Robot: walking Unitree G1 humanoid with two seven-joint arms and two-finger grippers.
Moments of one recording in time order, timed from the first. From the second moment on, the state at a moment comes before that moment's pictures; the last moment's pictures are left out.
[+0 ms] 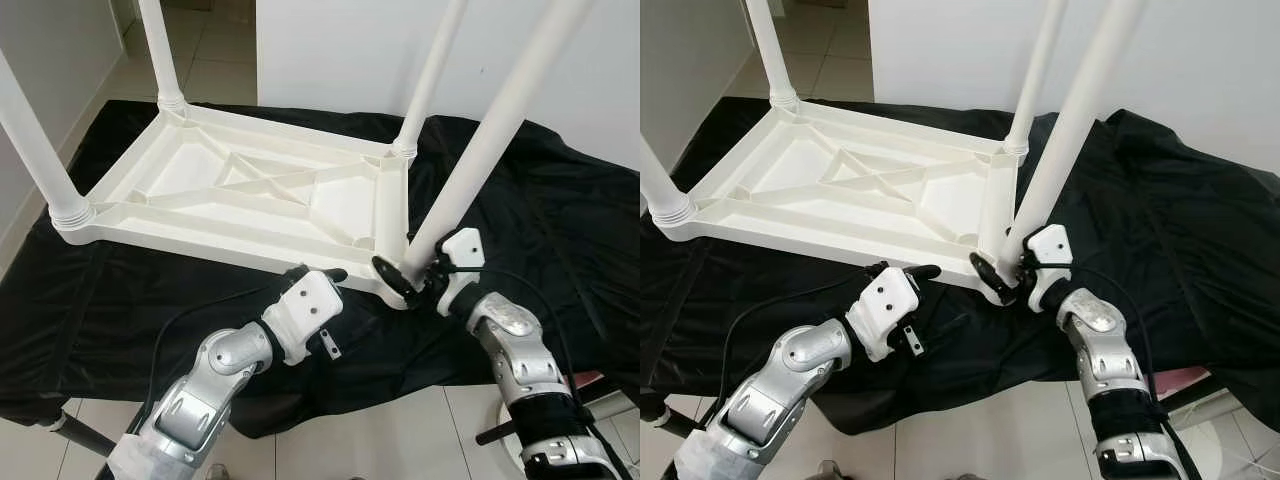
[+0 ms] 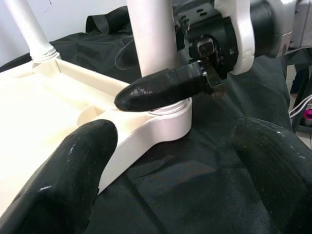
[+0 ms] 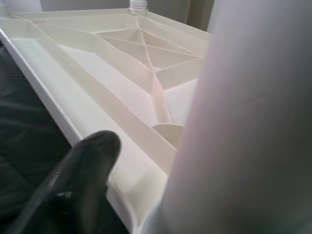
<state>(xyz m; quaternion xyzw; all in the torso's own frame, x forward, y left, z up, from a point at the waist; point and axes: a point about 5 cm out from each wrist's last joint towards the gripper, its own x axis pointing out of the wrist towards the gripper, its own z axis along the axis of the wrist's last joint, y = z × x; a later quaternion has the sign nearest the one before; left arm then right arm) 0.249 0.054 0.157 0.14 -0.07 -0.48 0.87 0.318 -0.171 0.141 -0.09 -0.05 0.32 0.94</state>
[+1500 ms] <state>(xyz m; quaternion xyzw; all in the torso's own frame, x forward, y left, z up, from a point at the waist) 0.251 0.051 0.161 0.14 -0.08 -0.48 0.87 0.300 -0.127 0.139 0.05 -0.05 -0.04 1.00</state>
